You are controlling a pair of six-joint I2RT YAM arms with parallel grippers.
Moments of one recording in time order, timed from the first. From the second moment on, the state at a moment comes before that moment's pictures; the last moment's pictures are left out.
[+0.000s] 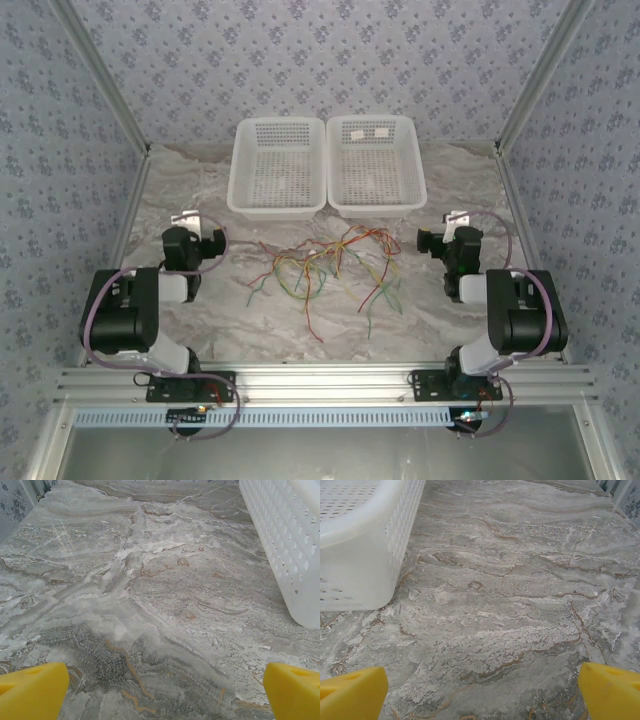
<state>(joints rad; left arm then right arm) 0.02 1.54 0.39 0.73 -0.01 -0.03 -0.03 1.52 0.38 0.70 0.03 -0.03</state>
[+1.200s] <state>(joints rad) -0.62 0.98 0.73 -0.20 -0.23 -0.38 0.33 1.10 0.70 -0.18 -0.16 0.38</state>
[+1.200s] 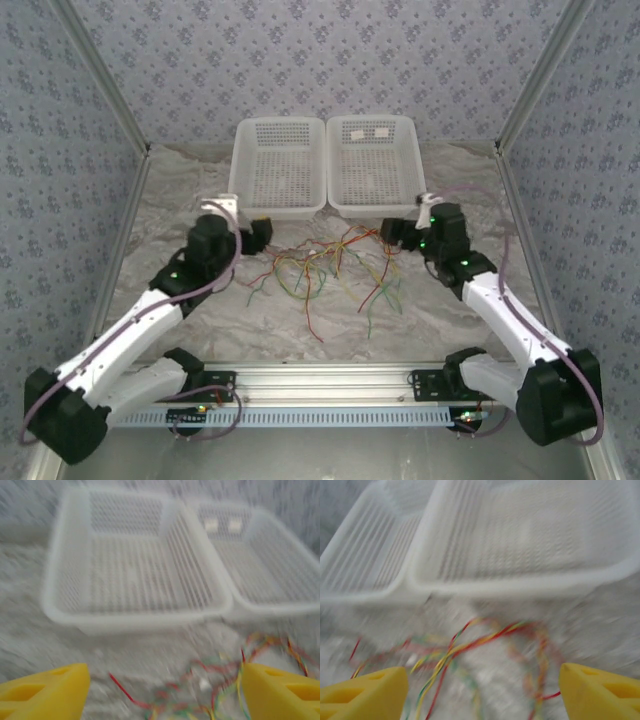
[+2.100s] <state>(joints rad) -0.75 1.32 0.74 -0.21 -0.26 -0.48 0.28 1.59 0.83 -0.45 -0.15 0.29</state>
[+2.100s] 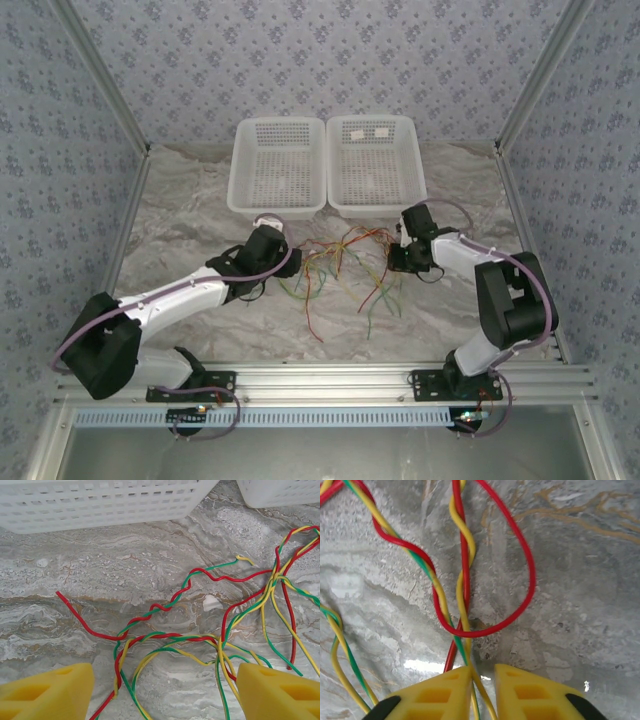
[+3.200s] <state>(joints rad) -0.75 1.05 0.70 -0.02 -0.14 -0.26 0.31 1.23 1.10 -0.59 -0.47 0.27</state>
